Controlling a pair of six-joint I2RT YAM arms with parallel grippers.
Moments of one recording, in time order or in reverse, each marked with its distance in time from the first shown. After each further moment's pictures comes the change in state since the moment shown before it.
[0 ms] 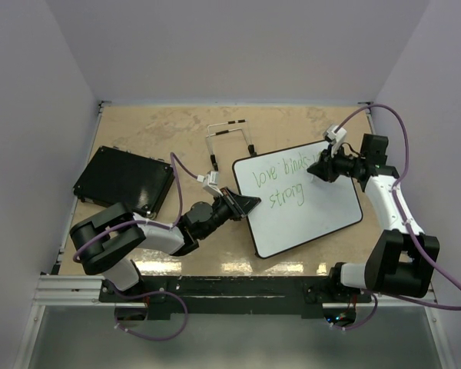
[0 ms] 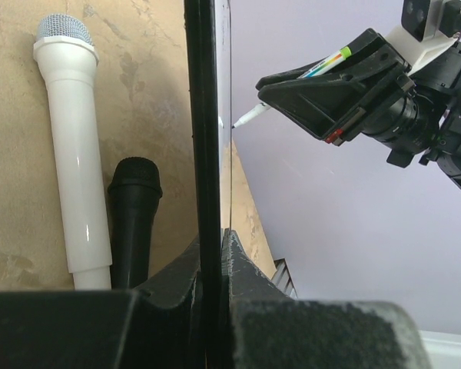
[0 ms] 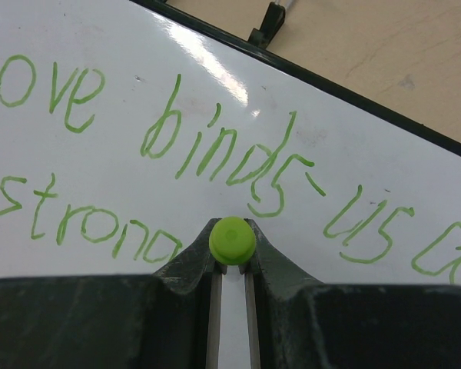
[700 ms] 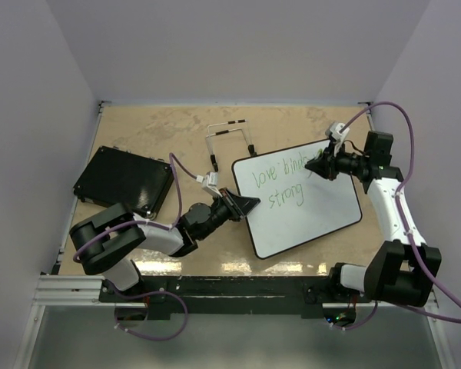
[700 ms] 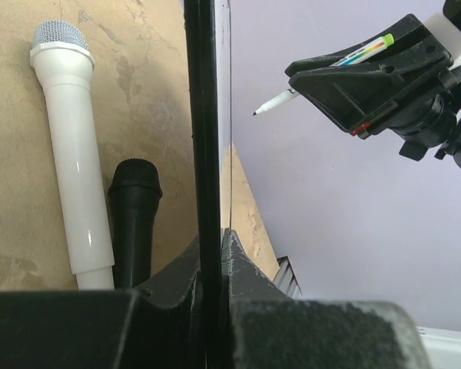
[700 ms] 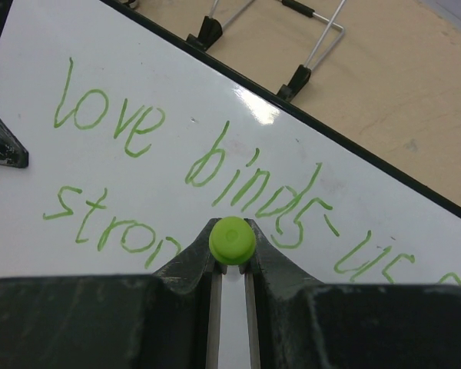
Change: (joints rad) left arm 0.000 0.000 -0.023 0.048 0.011 0.038; right arm -0.001 -0.056 0.022 -0.006 -0.140 -0.021
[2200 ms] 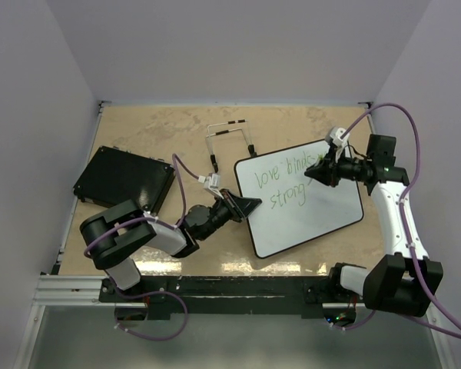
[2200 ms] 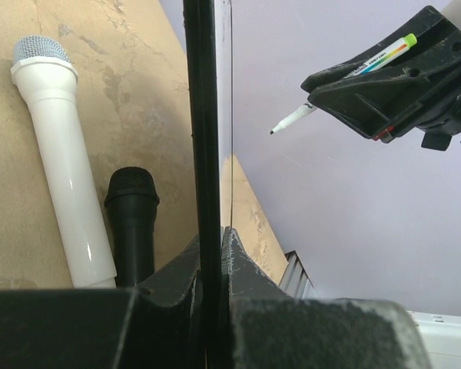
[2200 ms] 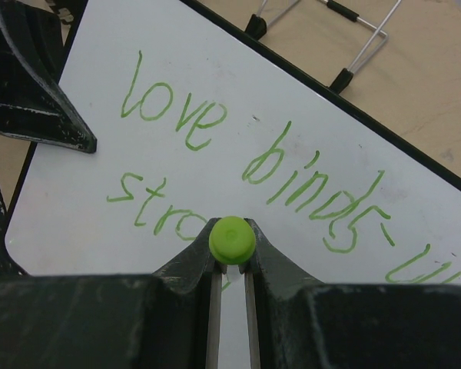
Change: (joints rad) left arm 0.002 0.077 -0.001 0.135 0.035 0.080; right arm -0.003 -0.068 0.042 -0.219 -0.043 -0.121
